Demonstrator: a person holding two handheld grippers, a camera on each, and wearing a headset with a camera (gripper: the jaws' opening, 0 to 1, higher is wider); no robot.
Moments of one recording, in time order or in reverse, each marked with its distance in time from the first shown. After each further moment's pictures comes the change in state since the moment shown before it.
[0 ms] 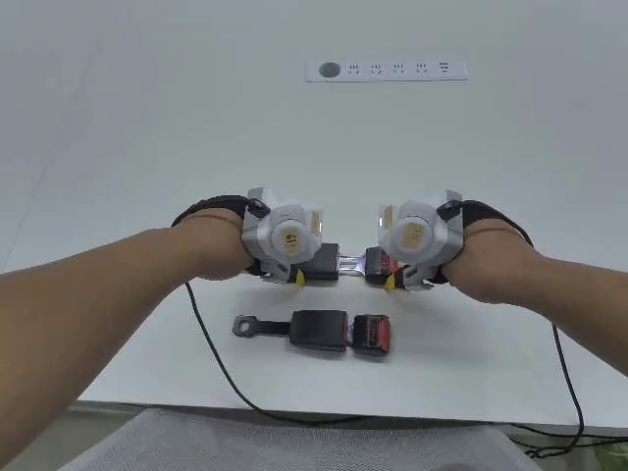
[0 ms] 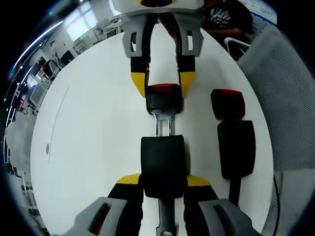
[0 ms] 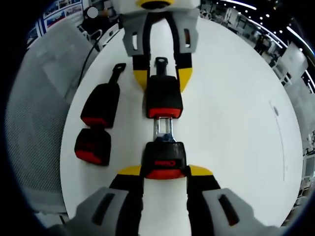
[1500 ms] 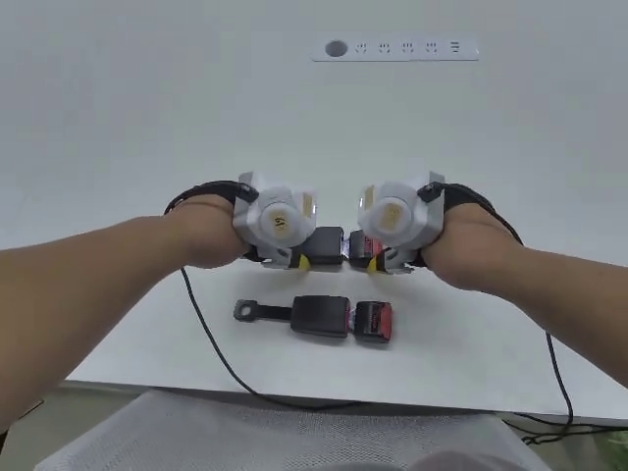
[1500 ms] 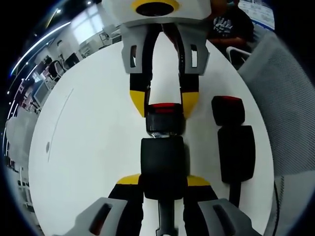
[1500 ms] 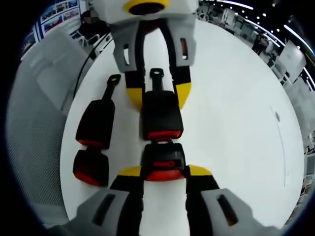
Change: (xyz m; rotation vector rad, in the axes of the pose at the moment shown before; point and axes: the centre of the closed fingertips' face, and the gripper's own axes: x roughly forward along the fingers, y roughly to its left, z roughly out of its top) left arm -0.001 0.001 0.005 -0.036 -0.086 0.010; right arm 0.011 -0.003 0.026 0.030 -0.033 -0.002
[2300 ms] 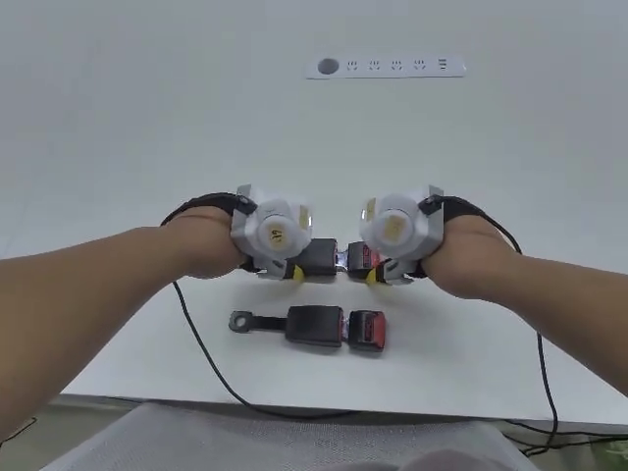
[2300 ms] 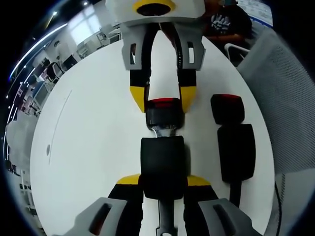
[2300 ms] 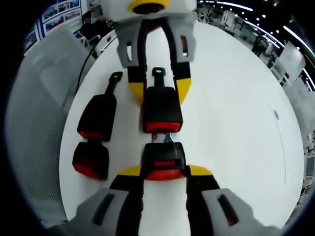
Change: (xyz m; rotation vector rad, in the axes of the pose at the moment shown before) left arm 0.000 -0.001 0.000 0.026 0.013 0.002; right arm -0.004 -0.001 -0.014 -0.004 -0.003 -0.004
